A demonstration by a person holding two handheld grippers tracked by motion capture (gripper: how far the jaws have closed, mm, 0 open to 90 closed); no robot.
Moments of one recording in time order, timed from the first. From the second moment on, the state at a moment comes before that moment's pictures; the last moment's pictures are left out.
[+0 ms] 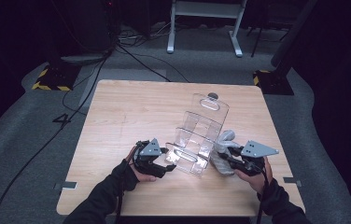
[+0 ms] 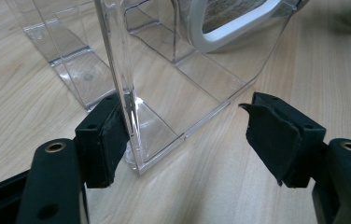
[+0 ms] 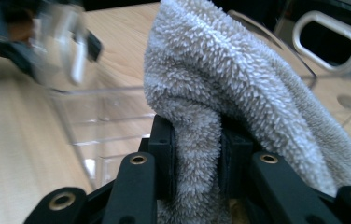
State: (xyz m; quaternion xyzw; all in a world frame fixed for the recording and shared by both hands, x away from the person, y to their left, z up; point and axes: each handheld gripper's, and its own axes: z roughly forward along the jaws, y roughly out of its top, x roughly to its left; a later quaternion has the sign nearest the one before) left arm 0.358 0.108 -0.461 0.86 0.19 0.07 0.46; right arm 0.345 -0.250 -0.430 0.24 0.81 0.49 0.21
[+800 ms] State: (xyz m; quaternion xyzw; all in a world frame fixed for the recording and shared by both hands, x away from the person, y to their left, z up) left arm 0.343 0.098 -0.463 0.87 0.18 0.06 0.46; right arm 0.311 -0.249 -0.420 0.21 0.81 0.50 0.22
